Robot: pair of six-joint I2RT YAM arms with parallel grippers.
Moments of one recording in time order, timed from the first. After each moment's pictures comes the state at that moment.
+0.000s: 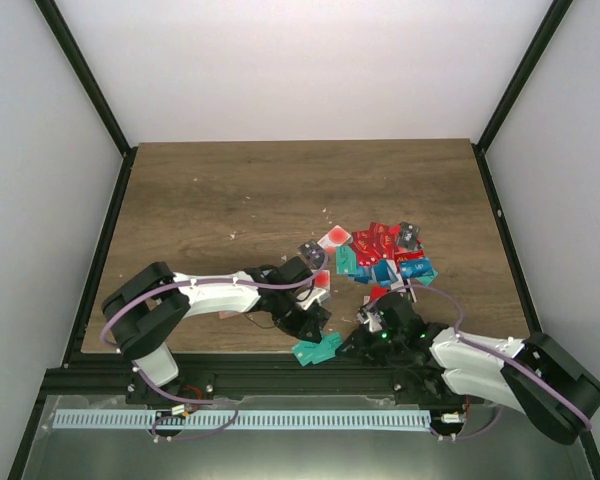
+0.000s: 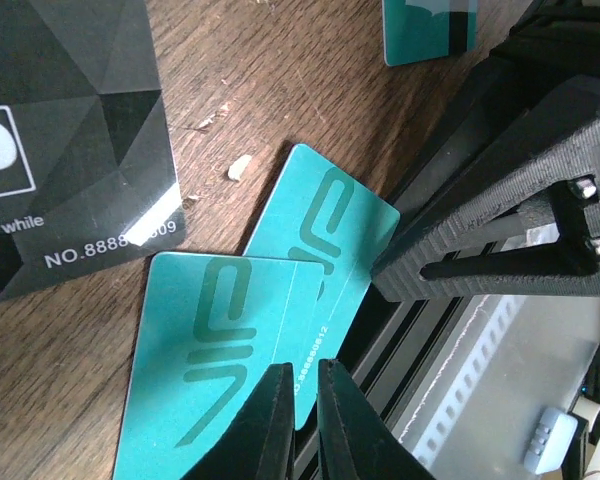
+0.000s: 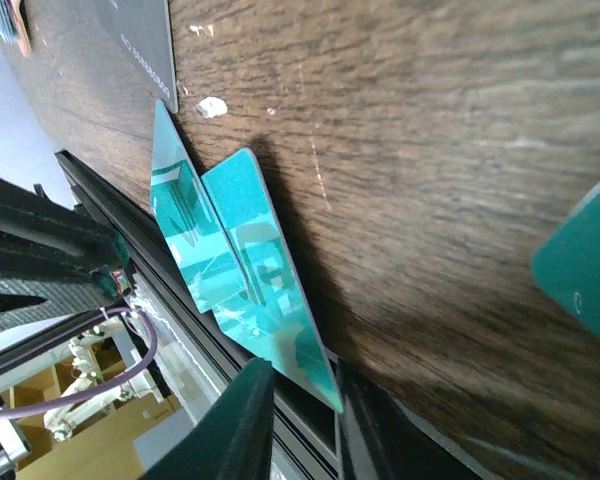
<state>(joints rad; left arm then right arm) -0.97 1.69 0.86 -0.35 0.65 -0.48 0.71 1.04 0.06 0.10 -0.71 1.12</state>
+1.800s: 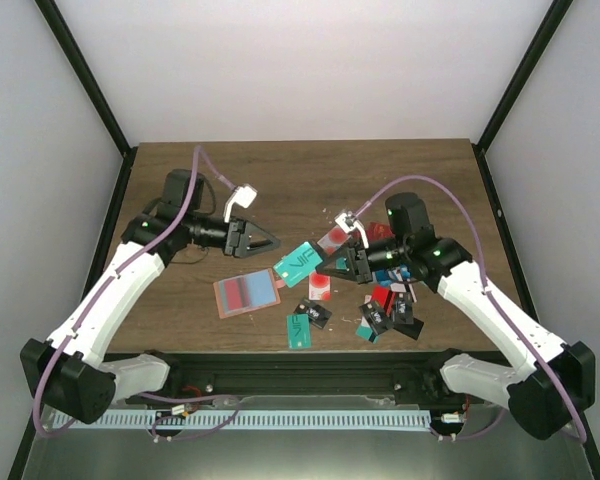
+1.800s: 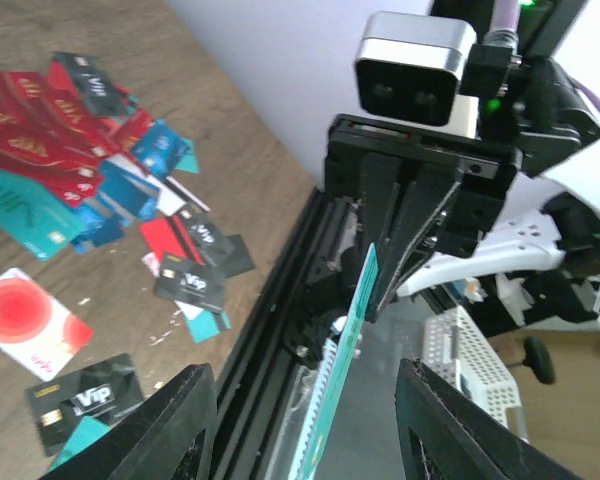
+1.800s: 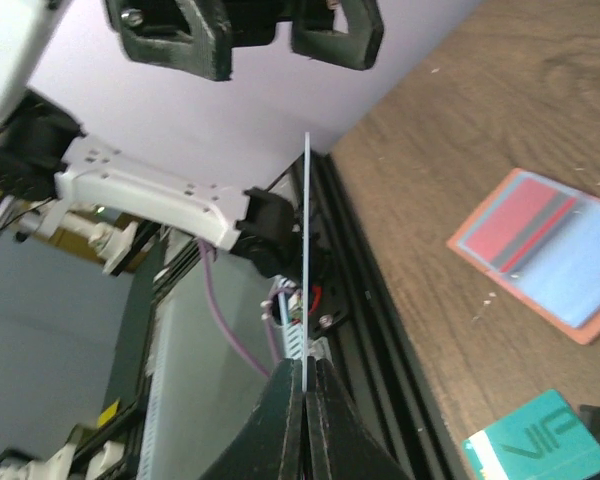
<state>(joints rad) -0.38 1.21 1.18 -0.69 1.03 -0.22 0.51 1.10 0.93 -0.43 -1.06 0.26</state>
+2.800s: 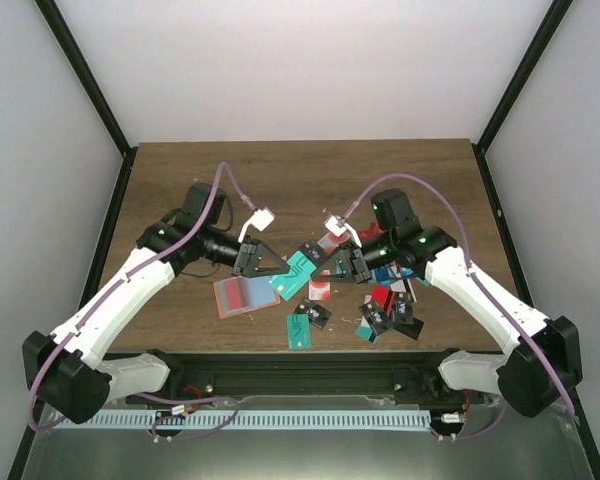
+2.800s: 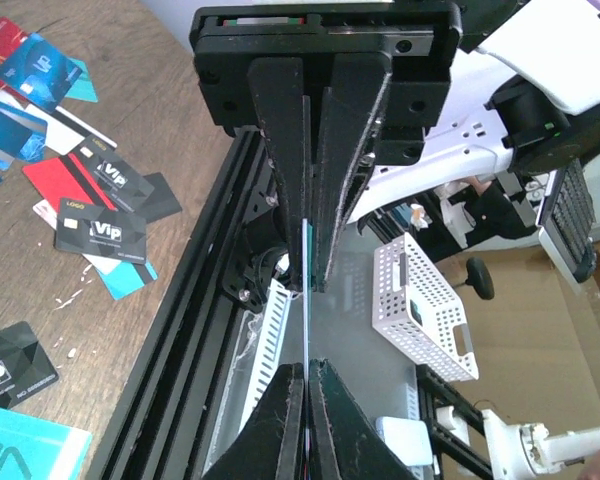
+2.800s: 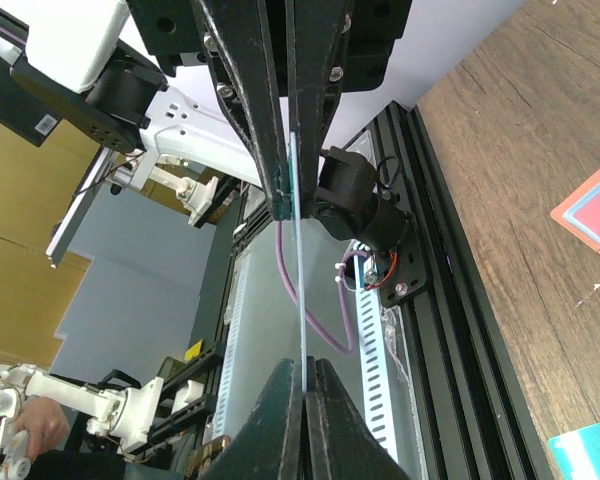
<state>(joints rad) -0.51 1.21 1.11 -0.71 1.16 -0.15 0.53 1.23 1.00 -0.54 -1.29 0.15</state>
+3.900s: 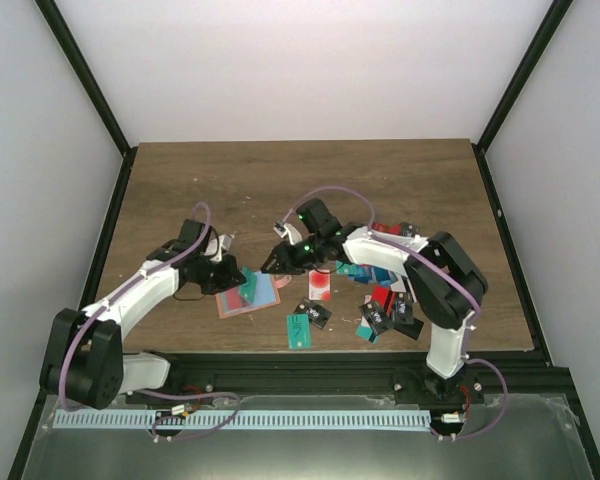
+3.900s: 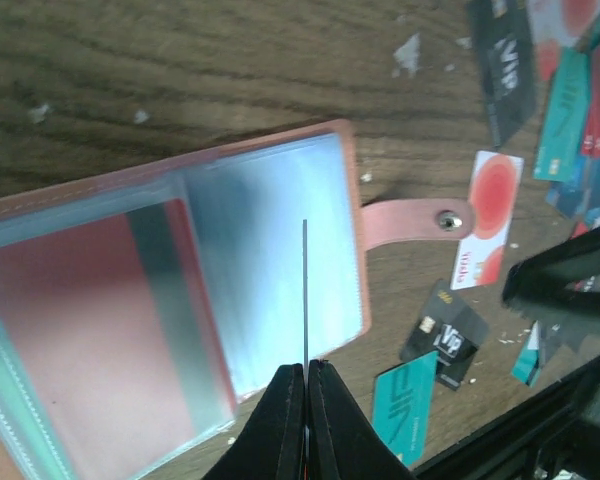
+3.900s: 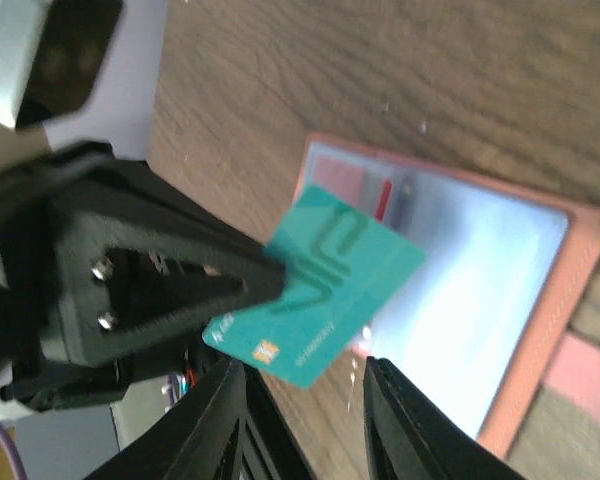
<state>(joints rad) -0.30 1.27 0.71 -0.56 0.49 -0.56 0.73 1.83 1.16 -0.18 -0.77 0.59</state>
